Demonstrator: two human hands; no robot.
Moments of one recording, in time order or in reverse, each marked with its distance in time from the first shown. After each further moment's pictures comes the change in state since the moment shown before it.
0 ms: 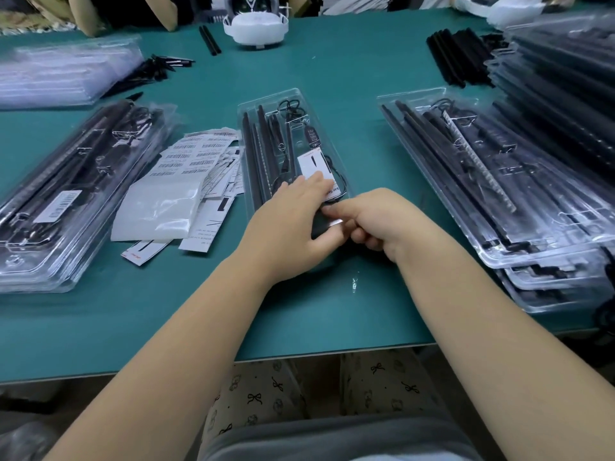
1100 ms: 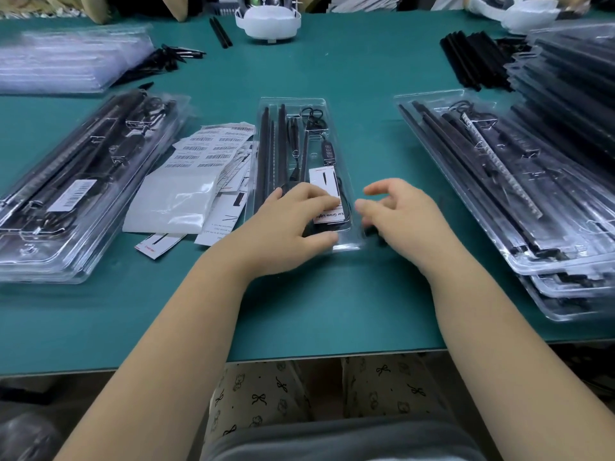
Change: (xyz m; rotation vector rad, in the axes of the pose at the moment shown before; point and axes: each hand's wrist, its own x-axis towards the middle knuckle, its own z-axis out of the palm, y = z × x) left_hand -0.011 -0.029 -0.018 -0.134 -0.213 -0.021; right_hand -0.001 0.019 -0.001 -0.184 0.219 -0.306
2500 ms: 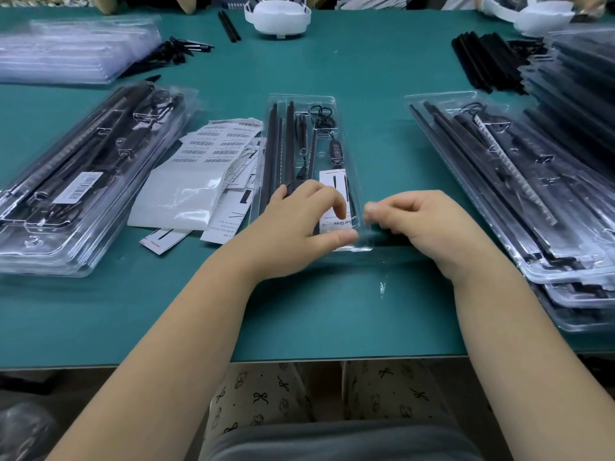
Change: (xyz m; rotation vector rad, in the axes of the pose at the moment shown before) left_hand -0.003 0.001 -0.001 -0.094 0.074 0.031; right_hand -0.001 0.005 -0.012 0.106 -0.130 -0.072
